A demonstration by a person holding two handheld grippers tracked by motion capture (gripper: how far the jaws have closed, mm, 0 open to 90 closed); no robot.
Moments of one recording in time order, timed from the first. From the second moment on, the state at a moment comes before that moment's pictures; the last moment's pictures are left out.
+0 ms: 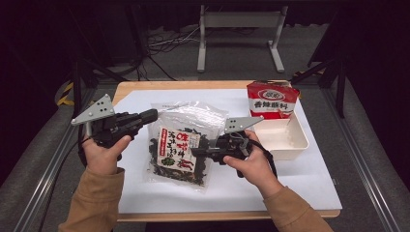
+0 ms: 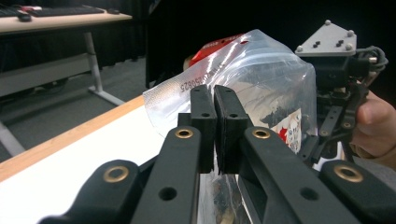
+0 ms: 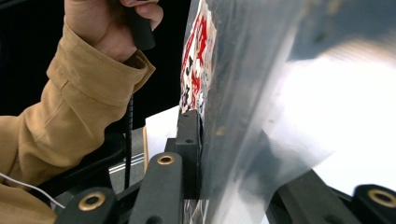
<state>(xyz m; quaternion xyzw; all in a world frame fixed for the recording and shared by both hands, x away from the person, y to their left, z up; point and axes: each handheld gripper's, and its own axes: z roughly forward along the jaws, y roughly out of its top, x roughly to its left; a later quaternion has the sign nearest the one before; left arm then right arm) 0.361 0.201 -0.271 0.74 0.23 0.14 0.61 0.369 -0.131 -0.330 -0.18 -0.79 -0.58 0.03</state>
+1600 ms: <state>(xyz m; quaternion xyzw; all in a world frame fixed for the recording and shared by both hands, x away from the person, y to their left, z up) 0.373 0.203 -0.286 0.76 0.27 0.14 0.57 0.363 -0.226 -0.269 -0.20 -0.81 -0.53 -0.12</state>
